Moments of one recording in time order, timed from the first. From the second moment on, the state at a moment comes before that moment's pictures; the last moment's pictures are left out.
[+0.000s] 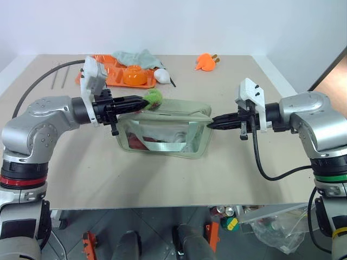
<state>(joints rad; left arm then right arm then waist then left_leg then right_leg) -0.74 0.74 0.06 -0.10 -0.71 0.69 -1.04 -0.84 -0.85 0.14 -0.03 0.32 0.66 1.28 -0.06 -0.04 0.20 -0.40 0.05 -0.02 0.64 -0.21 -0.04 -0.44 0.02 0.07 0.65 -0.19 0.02</state>
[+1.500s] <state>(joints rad) -0.47 0.87 0.26 -0.09 -0.75 0.77 -1.05 -0.84 -0.84 0.15 -0.03 0.34 0.65 1.26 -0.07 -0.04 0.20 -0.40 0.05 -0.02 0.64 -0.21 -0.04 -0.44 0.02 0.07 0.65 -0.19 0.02</state>
